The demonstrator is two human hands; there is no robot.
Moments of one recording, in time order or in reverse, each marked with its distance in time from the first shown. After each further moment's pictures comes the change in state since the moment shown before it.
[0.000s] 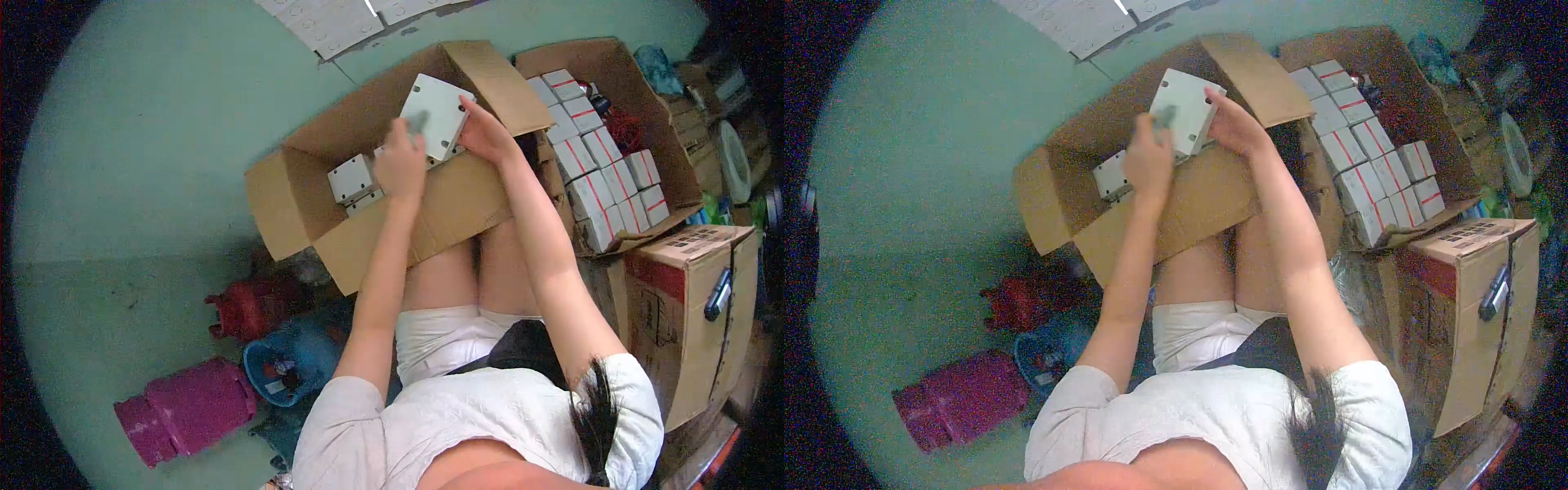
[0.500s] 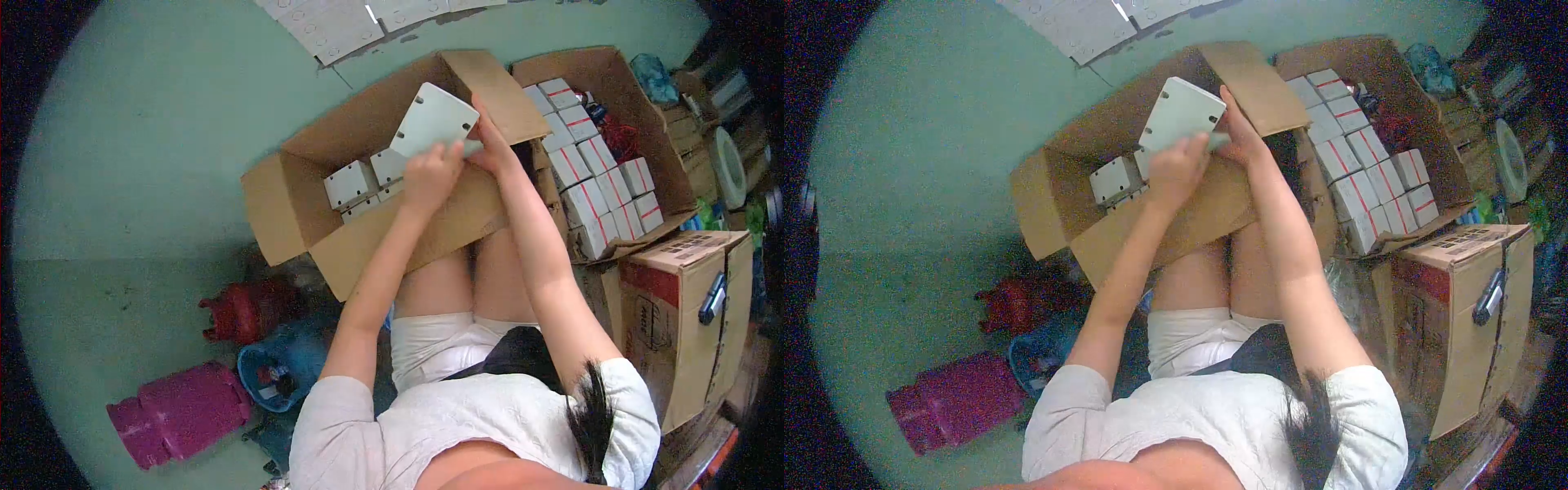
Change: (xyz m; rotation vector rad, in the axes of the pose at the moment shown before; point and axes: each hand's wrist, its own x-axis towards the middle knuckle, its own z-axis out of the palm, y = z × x) left_hand -0.012 0.016 0.007 0.044 -0.058 0.461; right_hand -0.003 -0.012 0.017 -0.035 0.443 0.157
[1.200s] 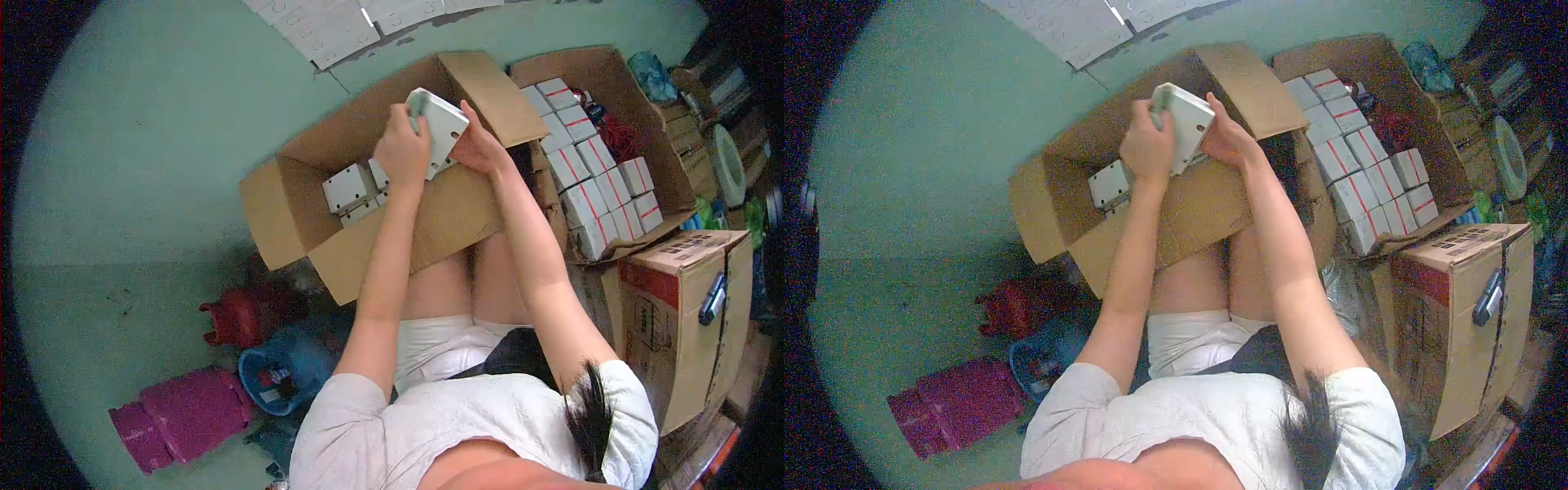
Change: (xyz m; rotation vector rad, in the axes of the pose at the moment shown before) left_hand 0.052 -0.003 -0.014 -0.090 0.216 -0.441; right_hand 0.004 0.011 0.001 0.057 -0.332 -0.067
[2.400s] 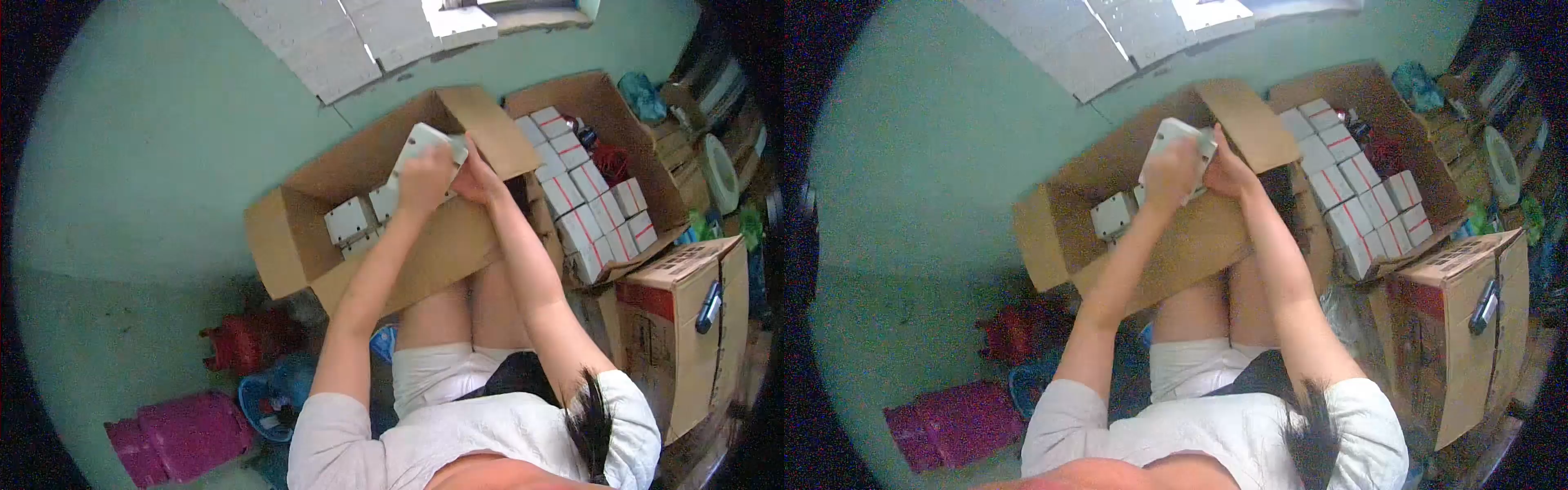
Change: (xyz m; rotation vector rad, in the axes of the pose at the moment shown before) left_hand 0.005 -0.008 0.027 0.204 -0.010 0.693; right_hand 0.005 0.000 -0.006 0.094 -0.067 0.002
